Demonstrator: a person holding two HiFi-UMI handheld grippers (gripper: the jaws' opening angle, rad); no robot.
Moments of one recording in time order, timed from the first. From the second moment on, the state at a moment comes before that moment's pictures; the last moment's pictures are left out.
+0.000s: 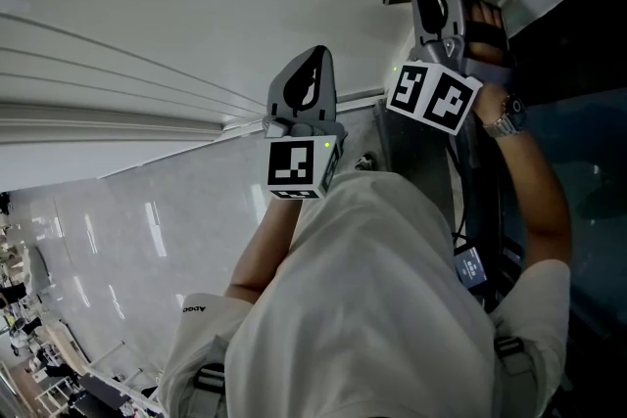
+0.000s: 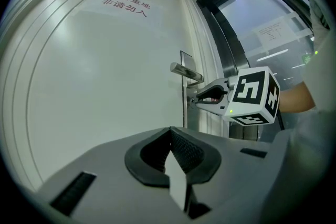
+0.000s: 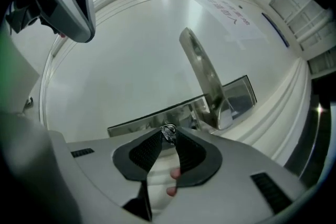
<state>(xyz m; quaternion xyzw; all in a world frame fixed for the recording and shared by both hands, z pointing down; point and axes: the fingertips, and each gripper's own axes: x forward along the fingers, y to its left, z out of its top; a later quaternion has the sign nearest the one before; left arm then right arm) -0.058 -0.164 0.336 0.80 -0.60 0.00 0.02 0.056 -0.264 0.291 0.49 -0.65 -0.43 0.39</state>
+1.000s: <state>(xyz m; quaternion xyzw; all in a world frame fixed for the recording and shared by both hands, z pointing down) -0.056 -0.165 0.335 0.80 -0.61 0.00 0.02 0.059 -0.265 0.284 0.54 -0.74 -0.28 0.29</state>
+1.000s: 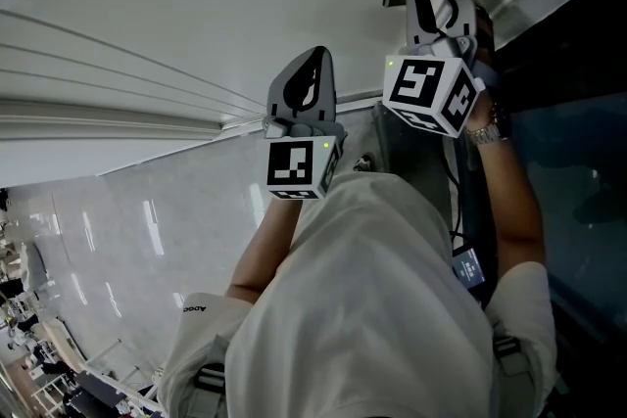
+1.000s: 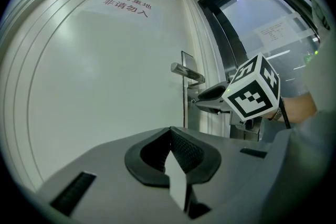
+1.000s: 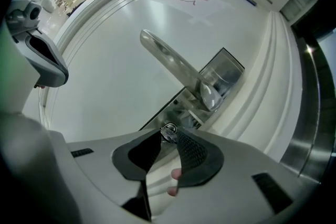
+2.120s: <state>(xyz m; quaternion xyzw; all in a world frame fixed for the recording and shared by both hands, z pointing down) -0.059 -0.165 0.338 0.80 -0.61 0.00 0.02 0.062 -0.269 0.280 0.55 -0.80 -0.14 0.19</state>
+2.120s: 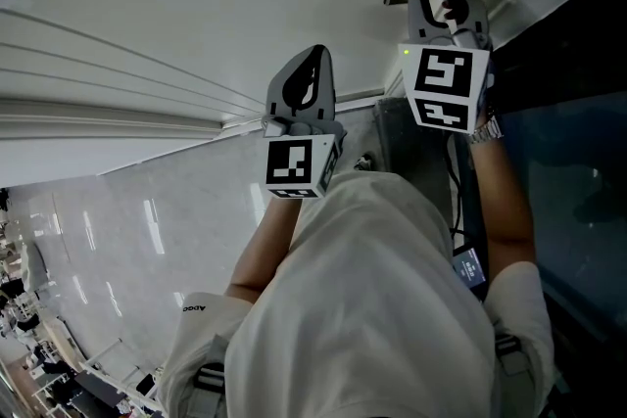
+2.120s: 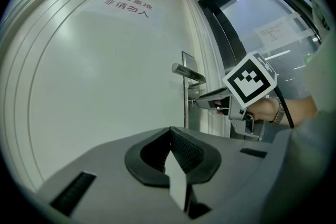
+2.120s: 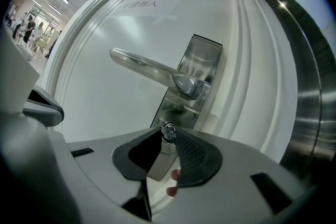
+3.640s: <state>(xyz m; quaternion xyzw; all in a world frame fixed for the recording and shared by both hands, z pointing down) -0.069 -0.158 0.335 0.79 -0.61 0.00 0.02 0.079 -0.274 0.285 0.46 -0.79 0.37 -0.16</state>
